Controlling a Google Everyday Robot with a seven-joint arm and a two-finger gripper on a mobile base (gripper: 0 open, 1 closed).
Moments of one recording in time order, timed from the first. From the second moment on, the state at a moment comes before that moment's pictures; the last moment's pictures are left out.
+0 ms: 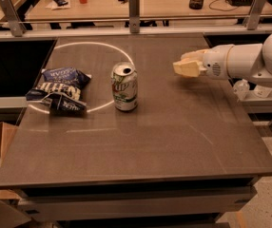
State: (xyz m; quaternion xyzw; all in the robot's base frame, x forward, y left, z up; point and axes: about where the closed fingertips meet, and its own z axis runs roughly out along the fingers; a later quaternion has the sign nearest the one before) arm 0.658 -0.154 0.870 -0.35 0.76 0.22 0.50
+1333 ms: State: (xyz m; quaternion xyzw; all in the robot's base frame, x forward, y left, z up) arm 0.579 -0.036 0.889 -0.38 0.70 0.36 0.48
